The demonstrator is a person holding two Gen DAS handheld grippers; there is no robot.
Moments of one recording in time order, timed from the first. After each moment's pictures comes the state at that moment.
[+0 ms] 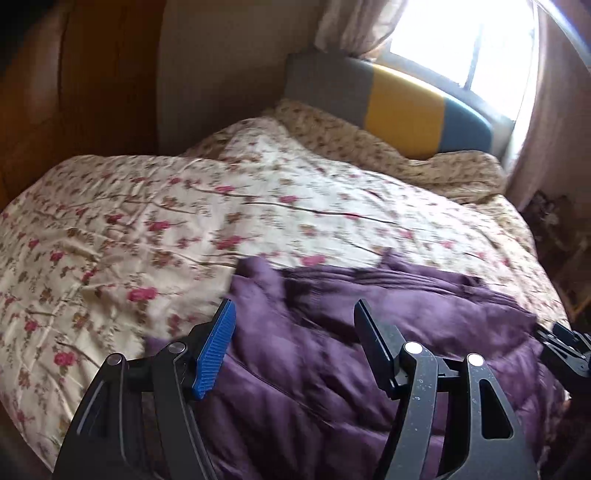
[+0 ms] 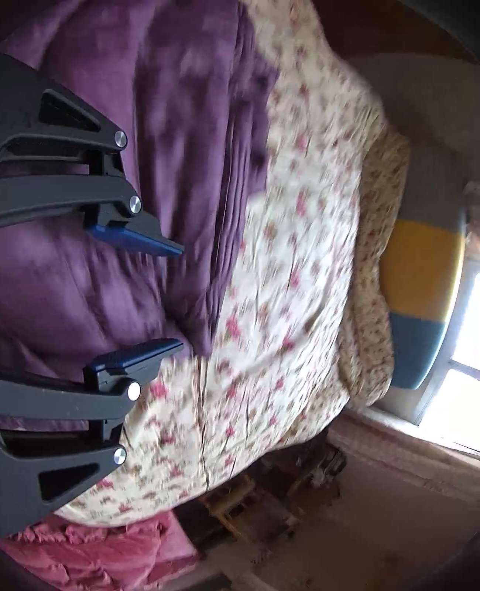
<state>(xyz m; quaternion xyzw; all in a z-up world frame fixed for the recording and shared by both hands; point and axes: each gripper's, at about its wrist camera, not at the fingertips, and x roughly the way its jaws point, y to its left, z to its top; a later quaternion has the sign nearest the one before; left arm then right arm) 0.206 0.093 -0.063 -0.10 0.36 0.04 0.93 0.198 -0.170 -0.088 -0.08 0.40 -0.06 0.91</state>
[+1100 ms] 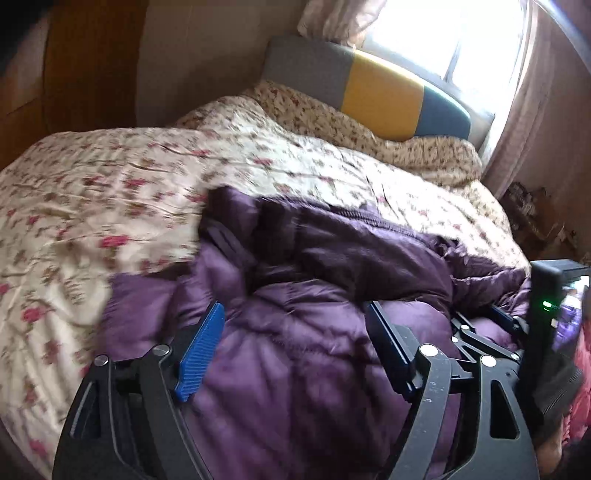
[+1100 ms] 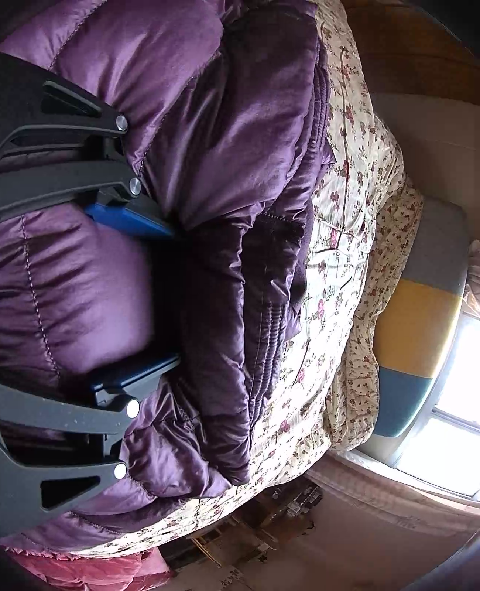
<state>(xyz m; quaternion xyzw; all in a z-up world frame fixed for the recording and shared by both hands) 0.173 0.098 -0.090 -0.13 0.36 0.01 0.92 0.197 -0.100 -0.145 -0.11 0.40 -0.02 0.91</state>
